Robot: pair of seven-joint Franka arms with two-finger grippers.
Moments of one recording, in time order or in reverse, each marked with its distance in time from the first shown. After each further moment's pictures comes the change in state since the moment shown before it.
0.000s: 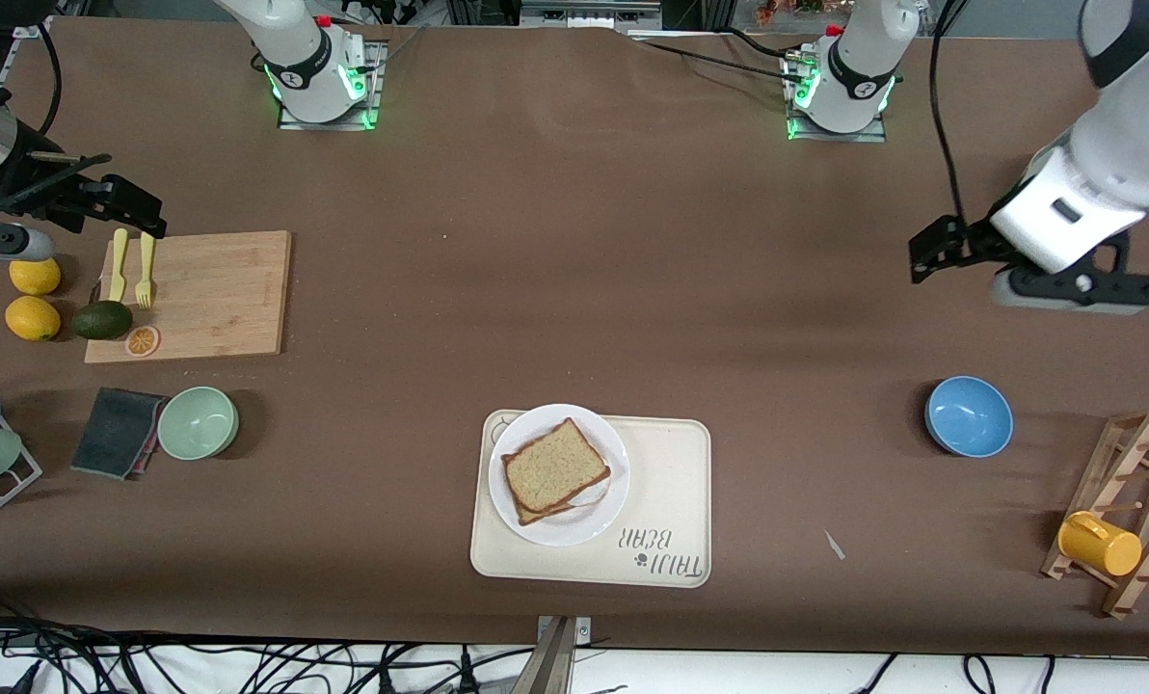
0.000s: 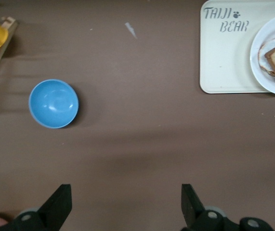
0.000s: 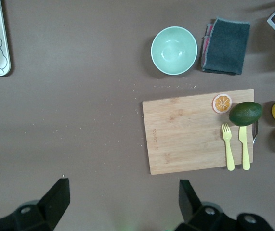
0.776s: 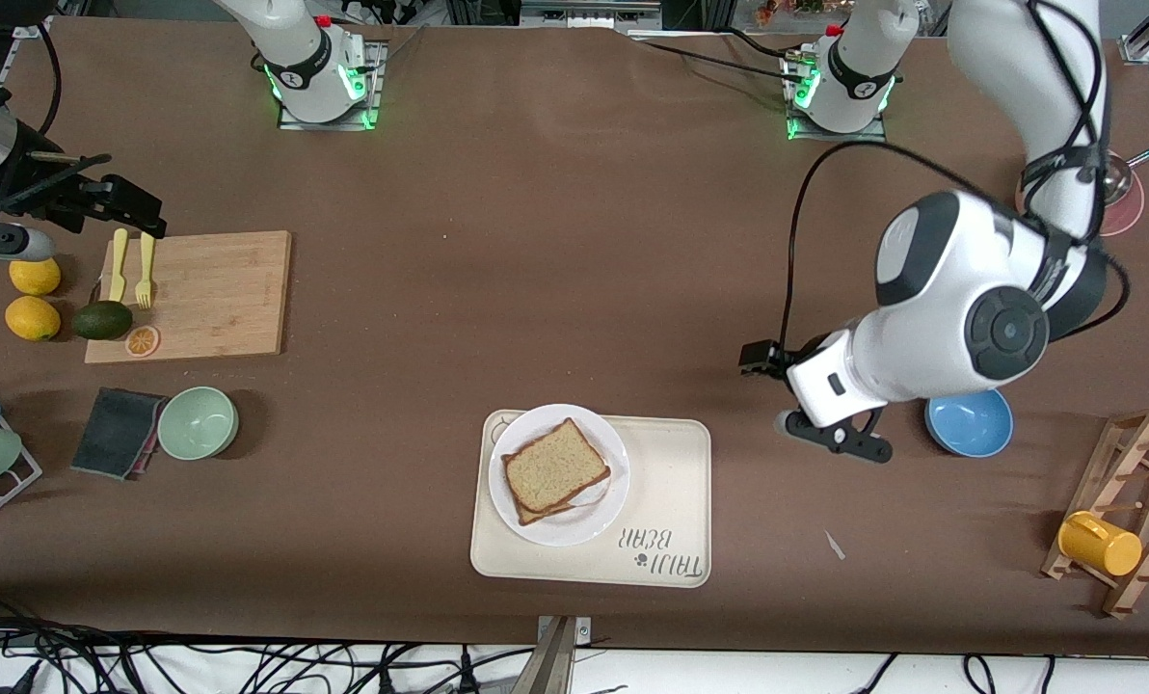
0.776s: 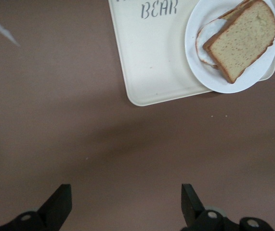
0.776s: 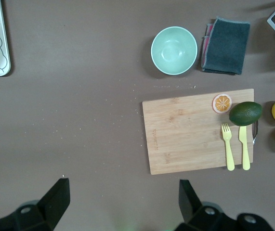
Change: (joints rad) left arm -0.163 0.491 -0.005 0.390 -0.121 -0.010 0.033; right arm 0.000 0.000 0.000 0.000 0.000 0.000 0.000
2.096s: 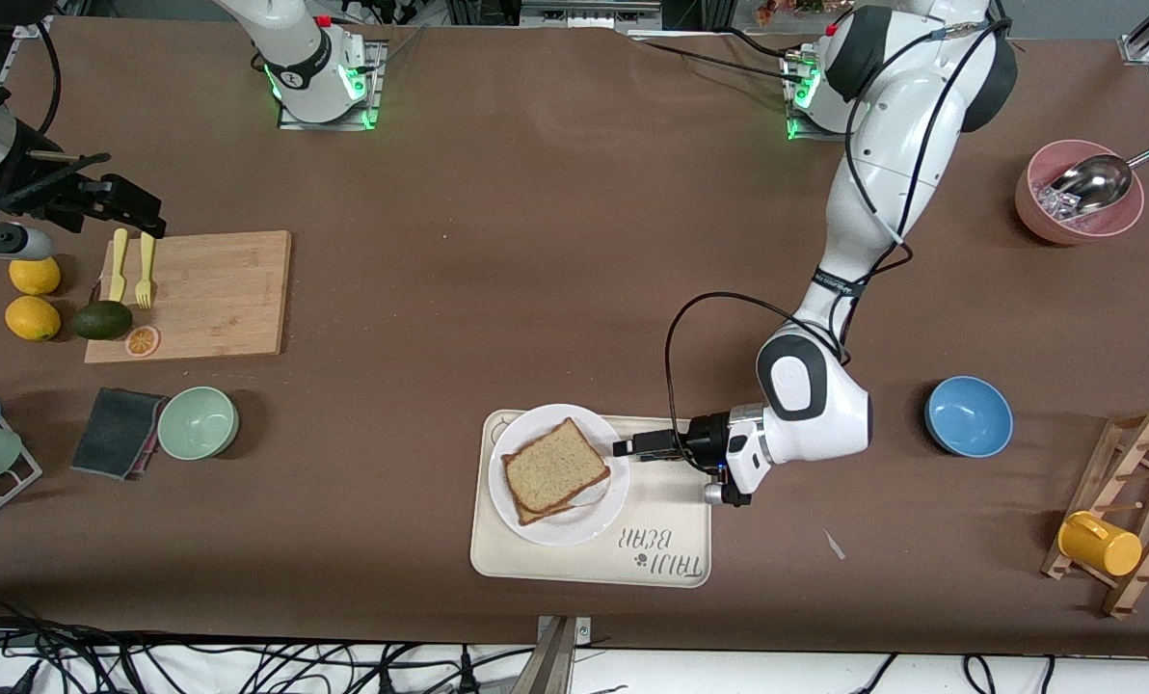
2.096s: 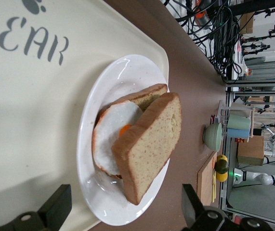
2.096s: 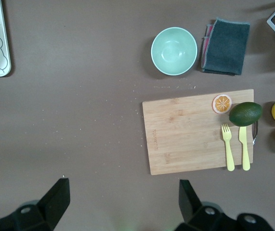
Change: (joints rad) left arm -0.058 0.470 0.008 0.000 -1.085 0.594 0.497; right arm 0.000 -0.001 0.000 0.000 0.000 0.001 0.000
